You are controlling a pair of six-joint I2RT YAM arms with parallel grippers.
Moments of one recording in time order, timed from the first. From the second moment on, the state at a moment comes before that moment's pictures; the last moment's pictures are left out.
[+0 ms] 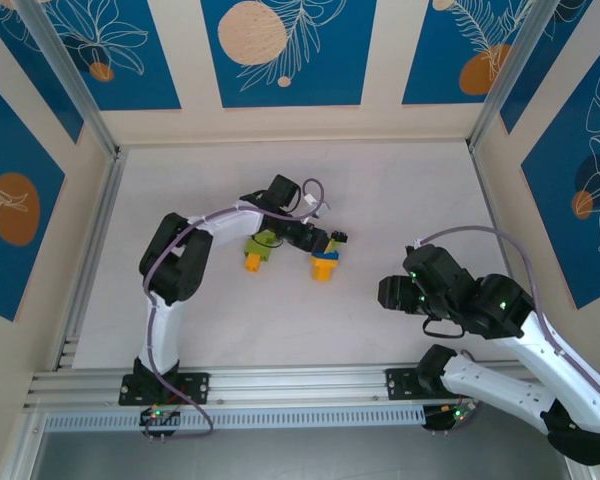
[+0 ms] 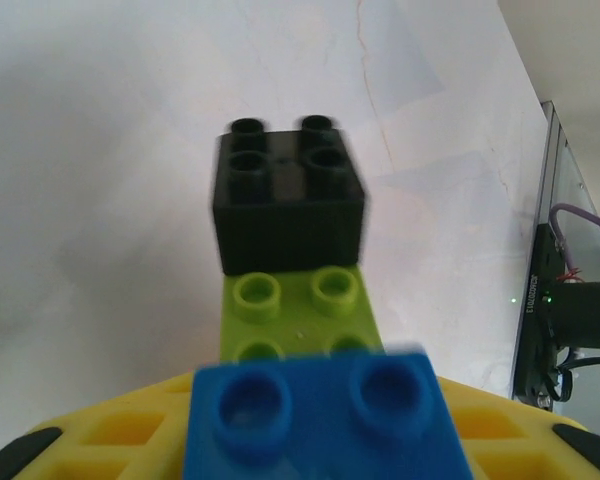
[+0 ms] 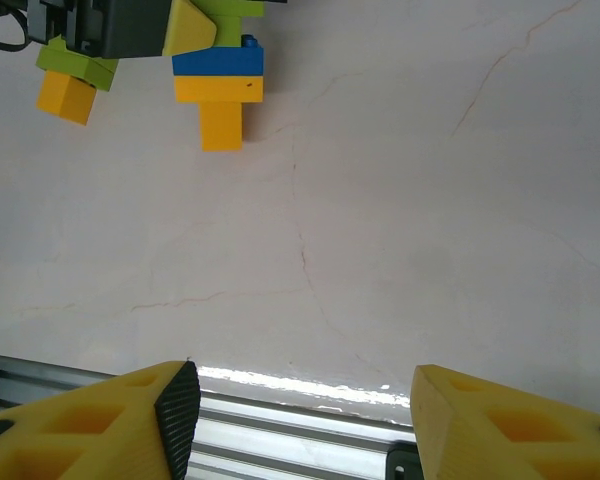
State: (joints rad) left arm -0.60 2.12 1.51 -0.44 0.82 -0.10; right arm 0.82 0.73 1.07 -1.33 0.17 0.80
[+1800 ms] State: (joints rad) left arm -0.26 1.13 0.60 0.07 -0.02 -0.01; right arm -0.01 1.13 0.42 0.05 0.01 0.23
